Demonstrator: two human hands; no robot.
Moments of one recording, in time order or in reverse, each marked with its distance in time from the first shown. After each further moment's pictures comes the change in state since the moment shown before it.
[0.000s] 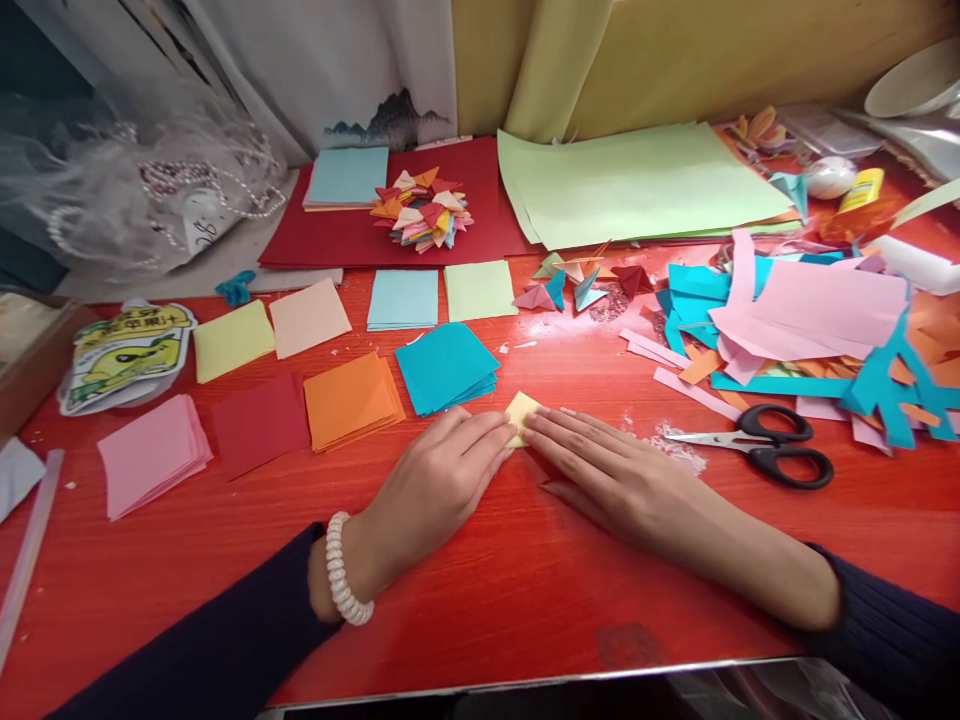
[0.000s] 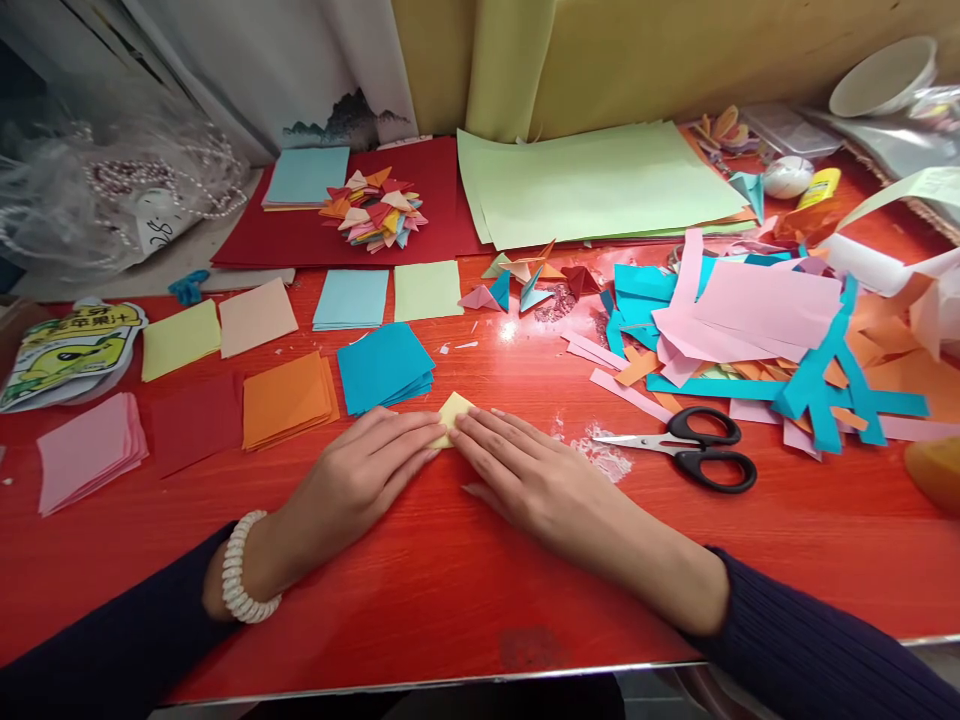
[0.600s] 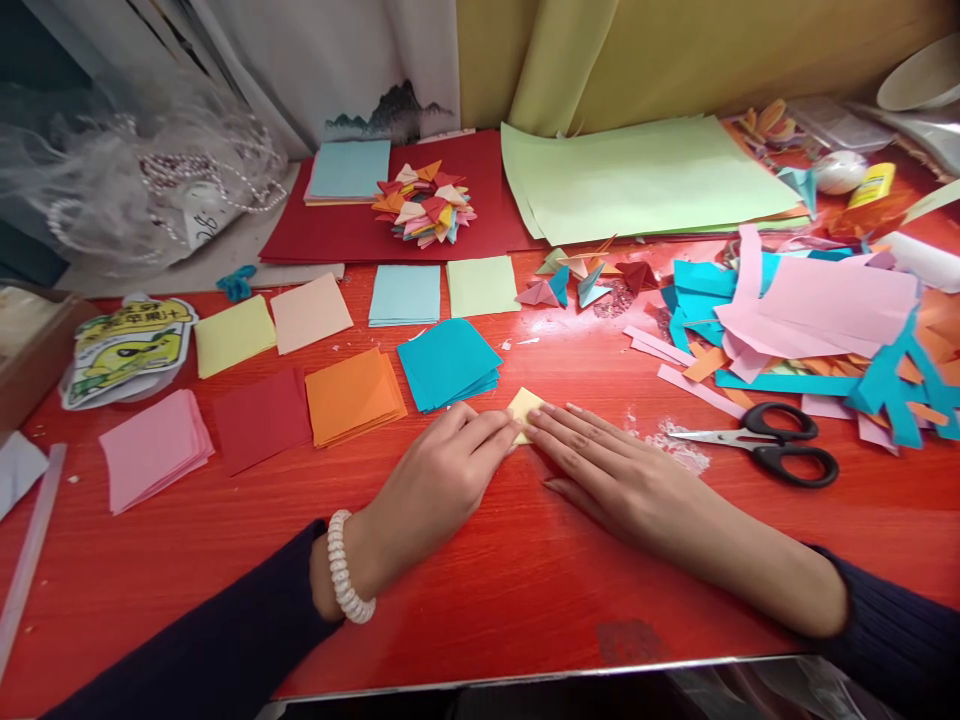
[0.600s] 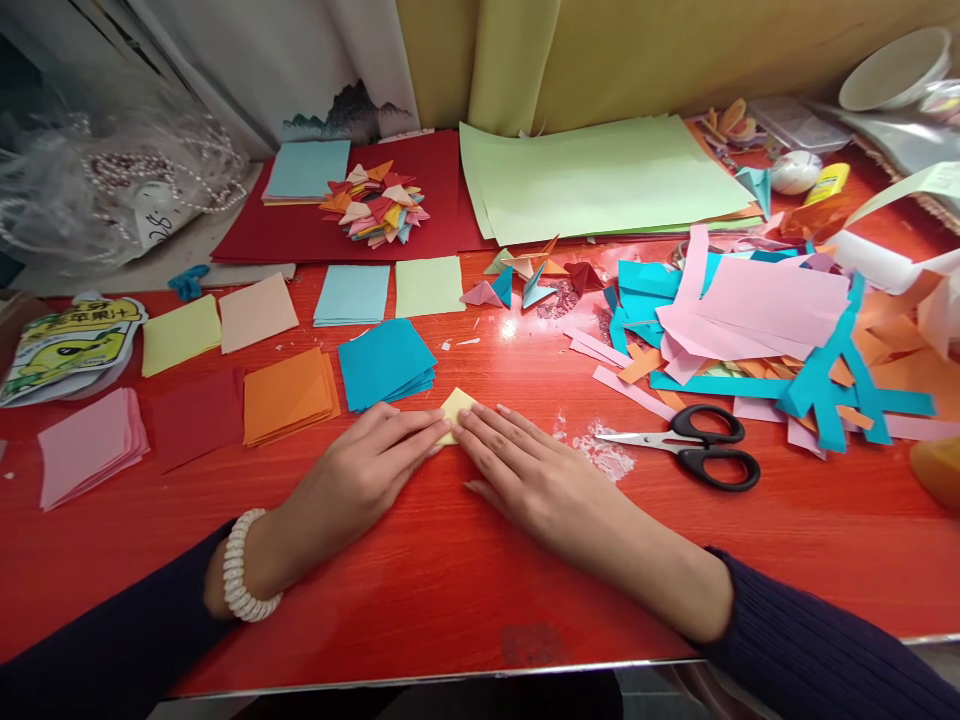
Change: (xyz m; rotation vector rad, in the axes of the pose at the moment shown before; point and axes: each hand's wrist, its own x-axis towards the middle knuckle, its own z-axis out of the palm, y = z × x) left_hand 0.000 0.000 -0.001 -0.004 -0.050 0.003; right_hand -0.002 -0.001 0.003 -0.031 -0.034 0.006
